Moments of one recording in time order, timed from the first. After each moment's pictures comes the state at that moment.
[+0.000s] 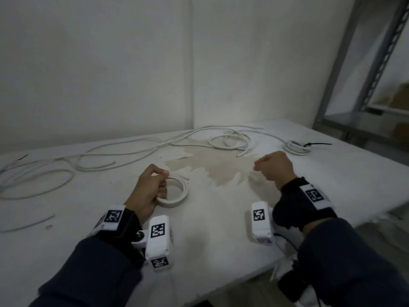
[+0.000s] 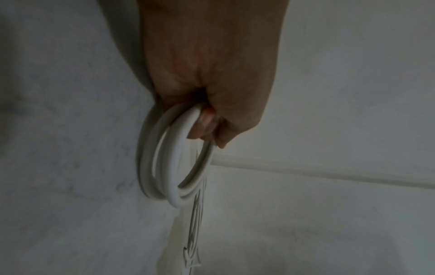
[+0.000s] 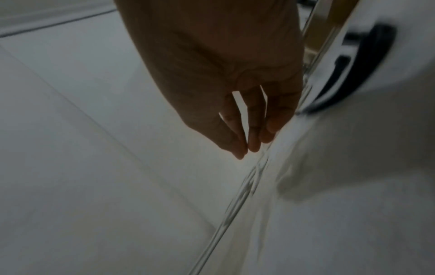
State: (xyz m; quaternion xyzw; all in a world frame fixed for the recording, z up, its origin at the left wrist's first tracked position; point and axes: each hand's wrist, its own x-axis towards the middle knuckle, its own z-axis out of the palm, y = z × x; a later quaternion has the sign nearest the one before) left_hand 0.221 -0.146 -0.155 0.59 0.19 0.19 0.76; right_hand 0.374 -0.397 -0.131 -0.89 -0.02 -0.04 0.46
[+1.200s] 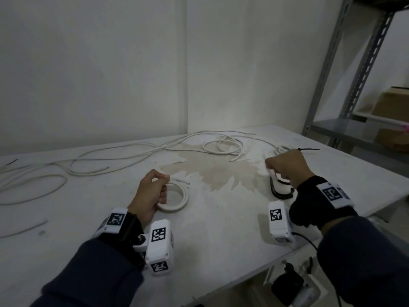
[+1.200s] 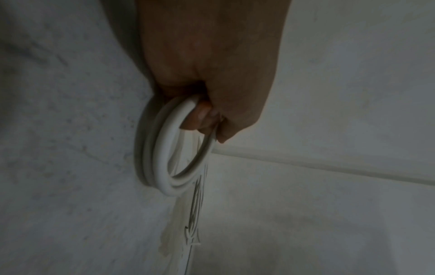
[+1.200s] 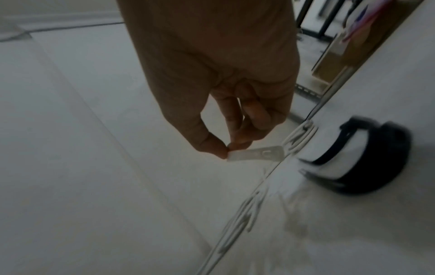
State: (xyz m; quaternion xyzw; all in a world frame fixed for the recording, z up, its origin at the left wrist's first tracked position) left_hand 0.225 -0.158 -0.155 0.60 0.19 0.18 0.76; right_hand 0.363 -0.435 -0.097 -0.86 0.02 -0.06 0.50
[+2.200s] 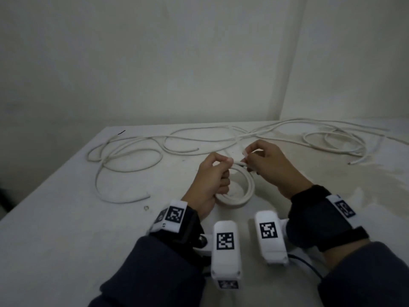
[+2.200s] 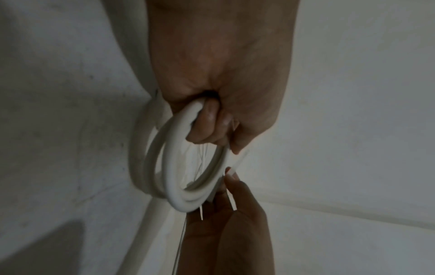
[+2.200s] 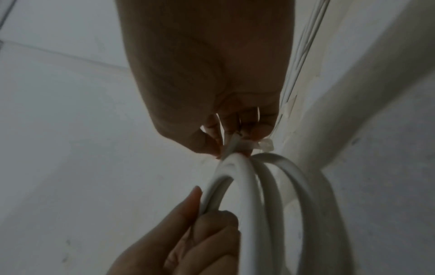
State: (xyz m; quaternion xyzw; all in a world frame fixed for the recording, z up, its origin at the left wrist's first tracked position) left_hand 0.194 -0.083 -0.149 0.58 0.19 0.20 0.77; right_hand 0.294 -0.181 -0.131 -0.75 -0.31 0.12 0.57
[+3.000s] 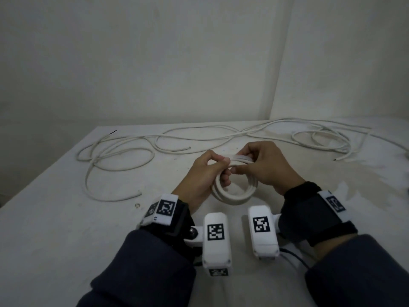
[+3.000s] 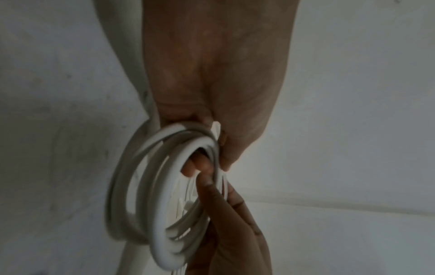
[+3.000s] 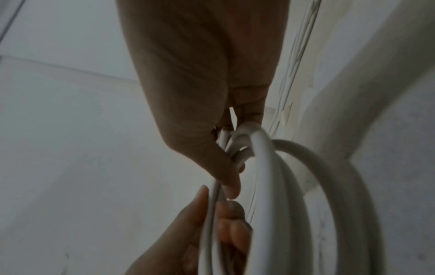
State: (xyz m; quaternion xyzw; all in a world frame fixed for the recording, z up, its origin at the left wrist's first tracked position) left_hand 0.192 -0.087 -0.147 0.60 0.14 0.19 0.76; right_hand 0.293 -0.200 -0.131 -0.79 -0.37 0.05 0.49
